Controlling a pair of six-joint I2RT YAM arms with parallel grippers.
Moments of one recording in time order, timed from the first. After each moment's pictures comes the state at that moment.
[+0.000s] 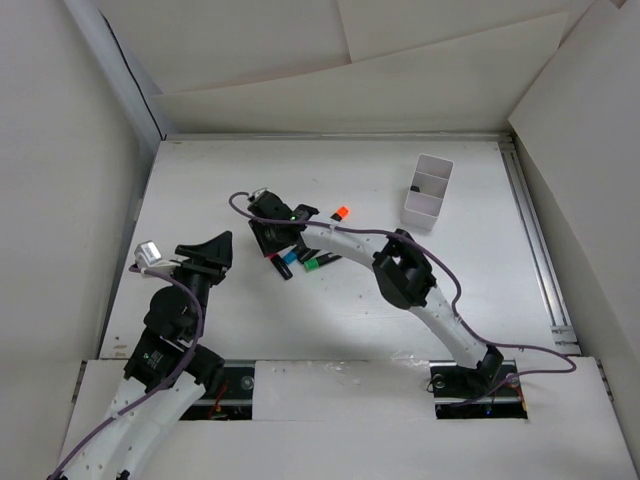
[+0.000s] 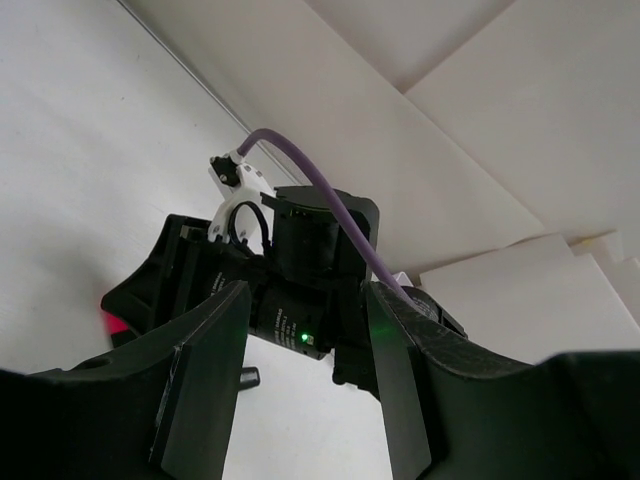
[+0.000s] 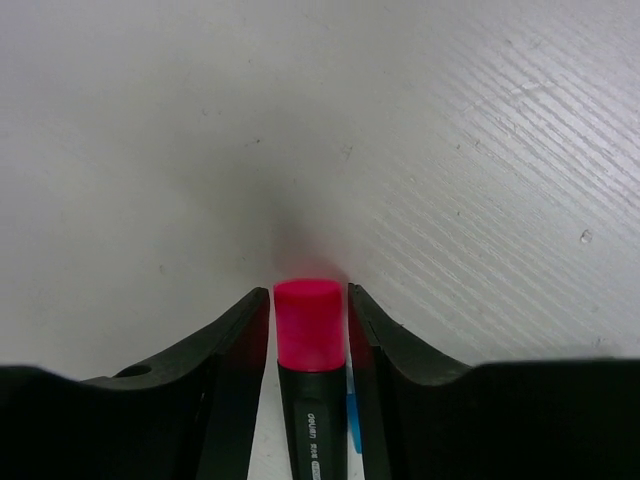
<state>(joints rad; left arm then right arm) -0.53 0.22 0.48 -0.24 -0.52 -0.96 0.96 2.48 2.18 -0.59 0.12 0.38</state>
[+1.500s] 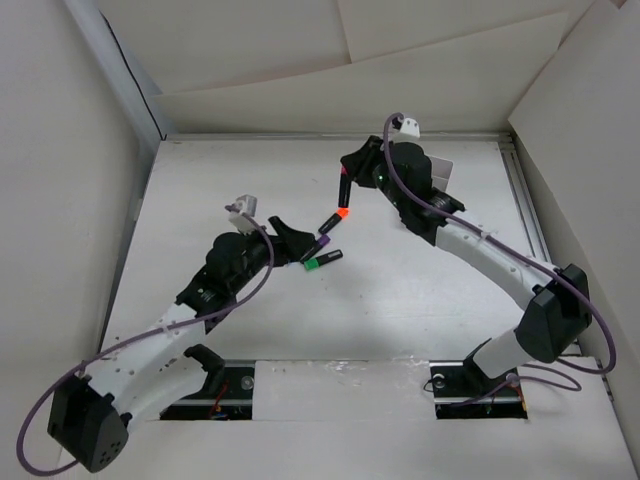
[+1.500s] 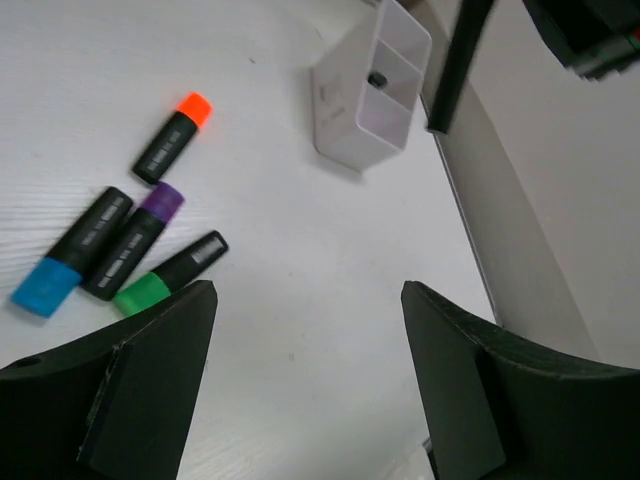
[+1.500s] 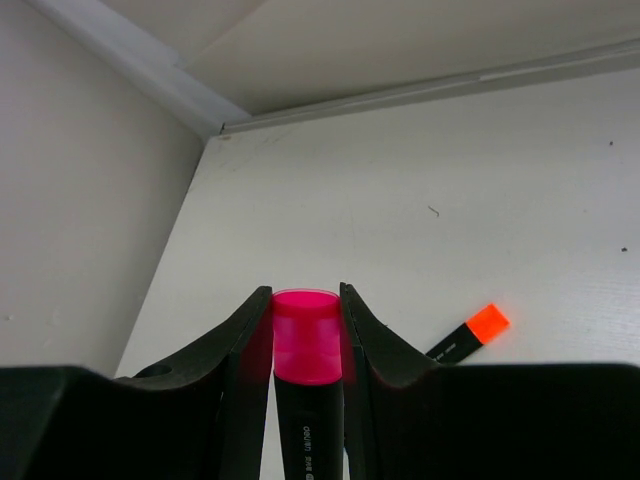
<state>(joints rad) -0.58 0.82 0.53 0.10 0.00 -0.77 0.63 1.50 1.31 0.05 0.20 0.60</state>
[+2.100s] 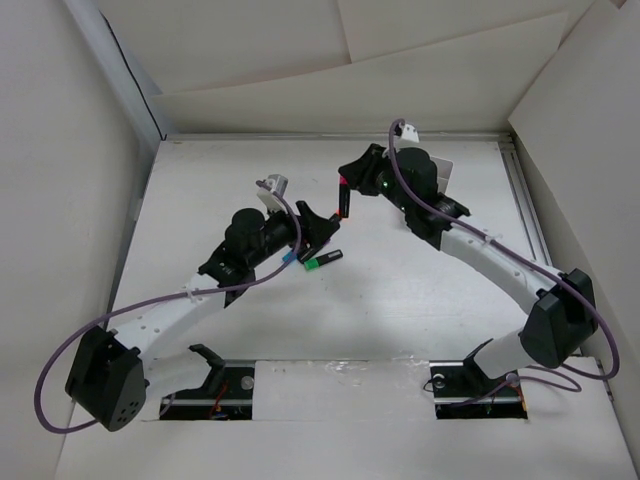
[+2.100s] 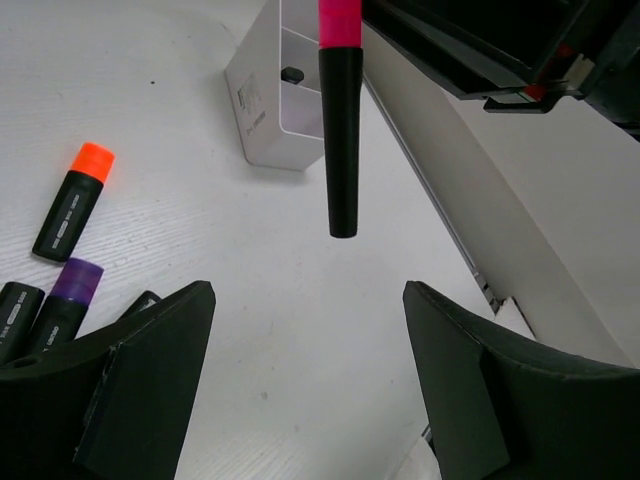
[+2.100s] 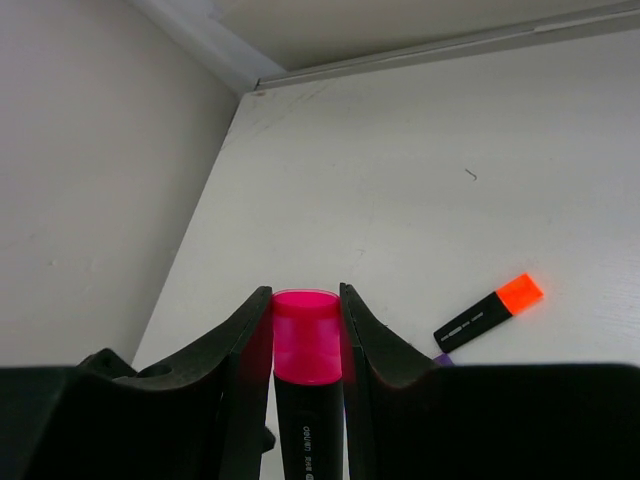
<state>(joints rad) -0.61 1.10 0.68 0.29 0.20 -0.66 0.61 1.47 1.24 0.07 0.06 0.63</state>
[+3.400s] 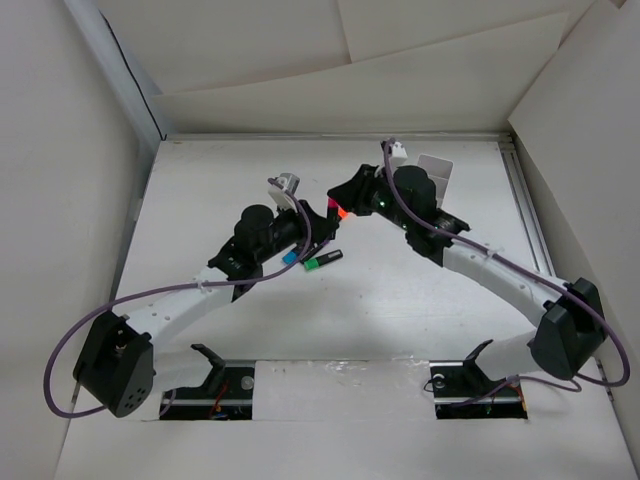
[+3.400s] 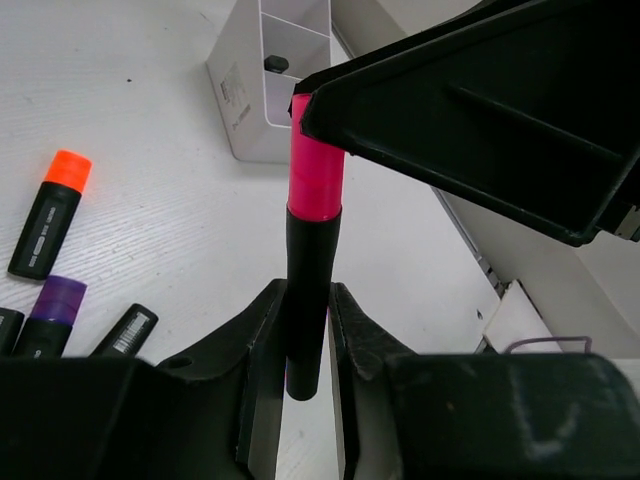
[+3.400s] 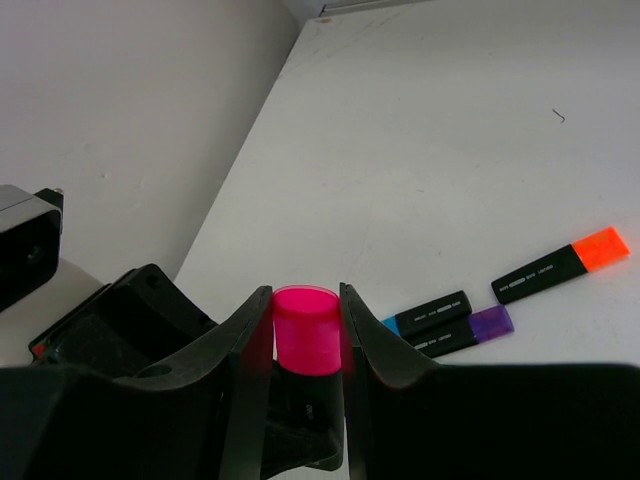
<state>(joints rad) -0.62 1.19 0.71 0.34 0.22 -0.63 0.67 1.41 1.13 0.11 -0.08 0.65</state>
